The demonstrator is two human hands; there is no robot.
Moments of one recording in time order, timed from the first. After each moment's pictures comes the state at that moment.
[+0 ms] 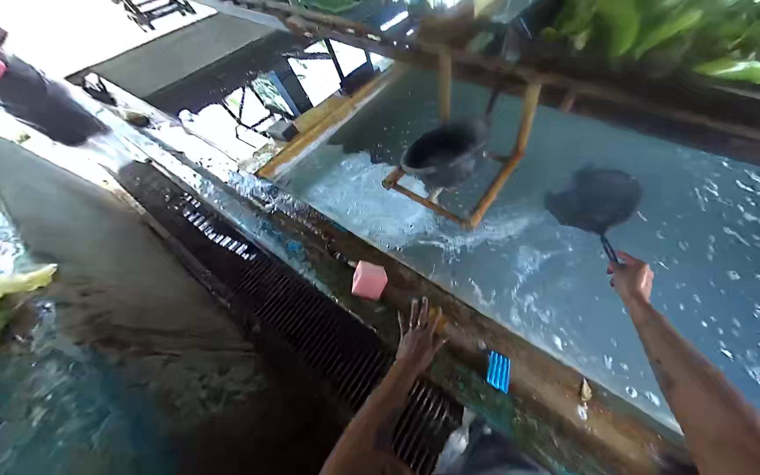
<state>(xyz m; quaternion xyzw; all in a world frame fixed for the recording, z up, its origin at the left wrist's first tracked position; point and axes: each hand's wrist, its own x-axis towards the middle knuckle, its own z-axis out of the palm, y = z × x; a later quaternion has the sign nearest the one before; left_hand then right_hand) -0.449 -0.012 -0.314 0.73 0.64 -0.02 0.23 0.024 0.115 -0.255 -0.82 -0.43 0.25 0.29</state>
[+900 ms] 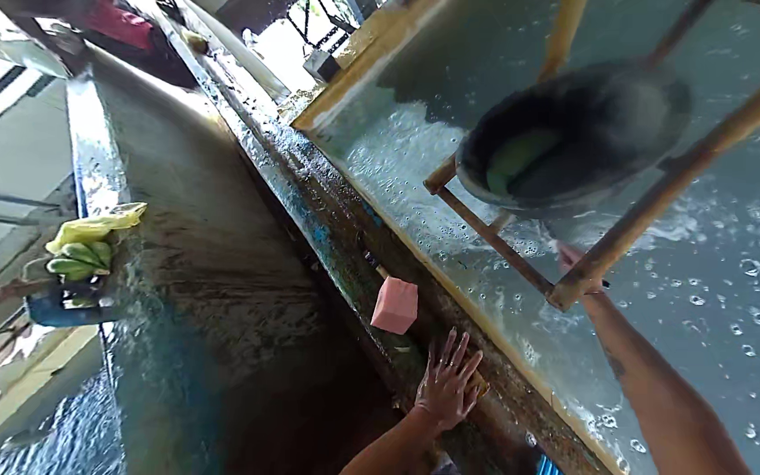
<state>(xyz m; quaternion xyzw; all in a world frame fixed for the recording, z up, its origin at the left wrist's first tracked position) -0.464 0.034 -0.368 0.75 0.64 -0.02 0.17 -0.200 0.339 -0.476 -0.61 -0.71 0.31 0.18</state>
